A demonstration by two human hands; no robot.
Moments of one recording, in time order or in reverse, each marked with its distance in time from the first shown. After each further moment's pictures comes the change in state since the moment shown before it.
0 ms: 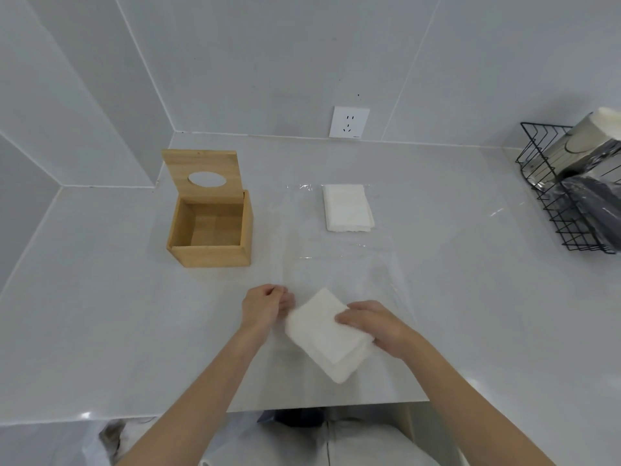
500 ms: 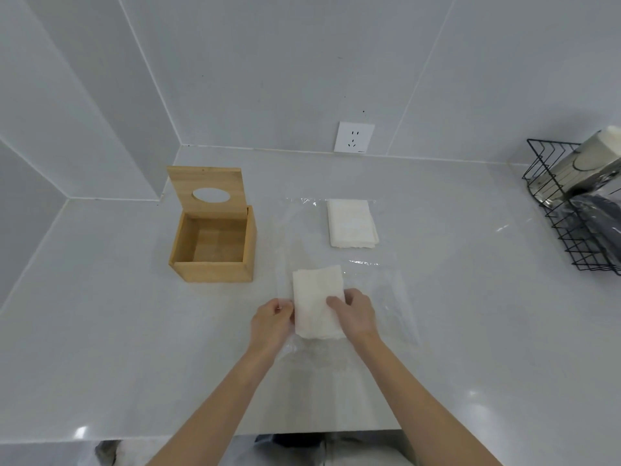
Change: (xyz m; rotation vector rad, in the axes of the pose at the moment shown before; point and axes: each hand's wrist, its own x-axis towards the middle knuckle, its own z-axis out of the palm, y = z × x) left_hand -0.005 0.001 0.011 0.145 0.024 0.096; right_hand 0.054 -0.022 0.031 -0.103 0.571 -0.130
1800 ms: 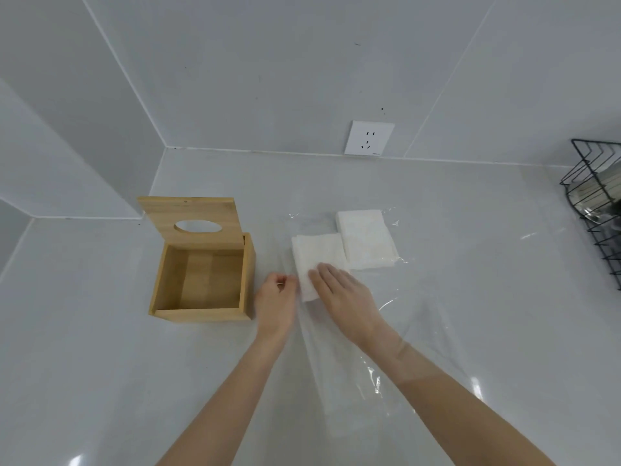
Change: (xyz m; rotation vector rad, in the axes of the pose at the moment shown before) left_hand 0.081 0.064 0.012 0.035 0.140 0.090; right_hand 0.083 -0.044 0.016 -0.950 0.201 -1.283
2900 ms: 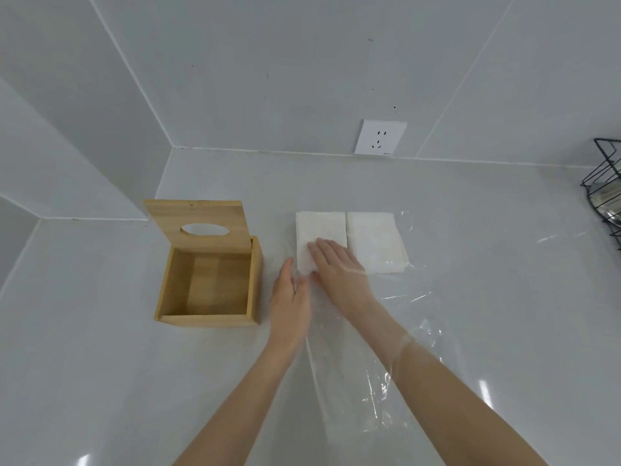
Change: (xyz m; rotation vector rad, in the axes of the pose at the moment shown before) left_hand -0.011 0.013 -0.002 -0.063 -0.140 0.052; right_hand 0.044 0.009 0.026 0.100 -0.088 0.202
